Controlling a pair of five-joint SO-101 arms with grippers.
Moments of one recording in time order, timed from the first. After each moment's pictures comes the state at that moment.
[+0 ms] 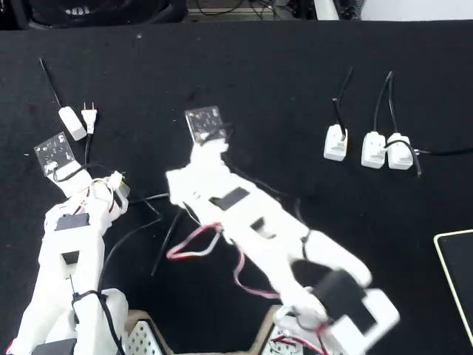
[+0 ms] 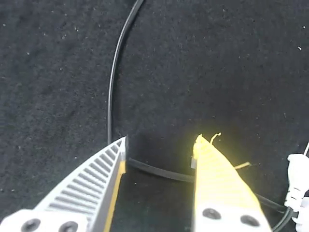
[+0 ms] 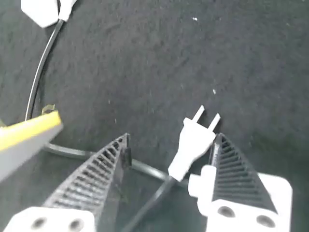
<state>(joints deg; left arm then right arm) -16.6 -39.2 72.2 25.0 16.8 -37.6 -7.4 47.7 15.0 -23.1</state>
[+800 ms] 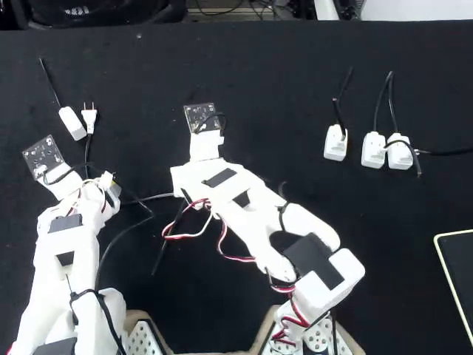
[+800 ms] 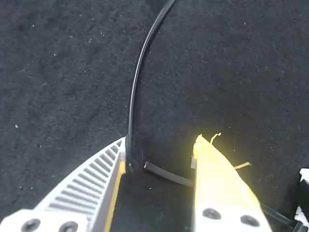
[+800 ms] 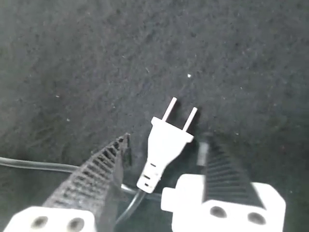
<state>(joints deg) -20.2 -39.2 72.2 25.0 16.8 -34.8 9.4 35.6 21.4 -23.5</state>
